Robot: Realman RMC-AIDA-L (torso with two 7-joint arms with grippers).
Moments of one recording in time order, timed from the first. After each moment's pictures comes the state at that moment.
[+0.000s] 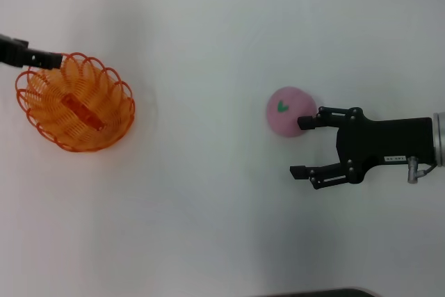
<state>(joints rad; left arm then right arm) -0.64 -2.07 0.75 1.13 2.60 1.49 -2.19 0.39 2.09 -0.76 -0.62 -2.11 -1.56 1.08</state>
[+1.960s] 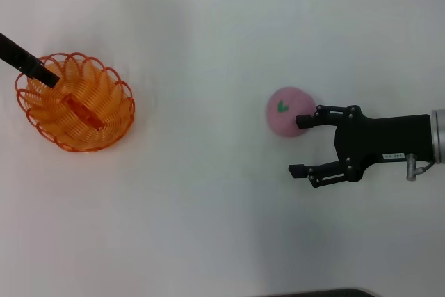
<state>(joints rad) -0.91 -1.96 1.00 0.62 2.86 1.19 -2.30 0.41 2.08 -0.76 -0.62 -2.11 -1.56 1.09</state>
